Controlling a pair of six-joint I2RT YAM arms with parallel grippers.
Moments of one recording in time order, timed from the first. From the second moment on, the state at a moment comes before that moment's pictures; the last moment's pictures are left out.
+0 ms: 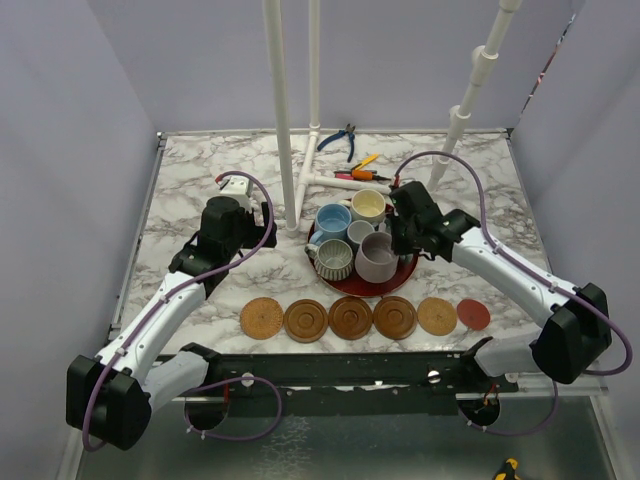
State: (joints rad) left arm -0.37 1.02 0.76 -0.23 -0.10 -0.24; right arm 0.60 1.36 1.10 -0.69 0.22 0.34
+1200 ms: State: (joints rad) left arm -0.28 0.99 0.76 -0.26 -0.27 -0.30; right arm 1.01 1.18 1.13 -0.88 0.34 0.57
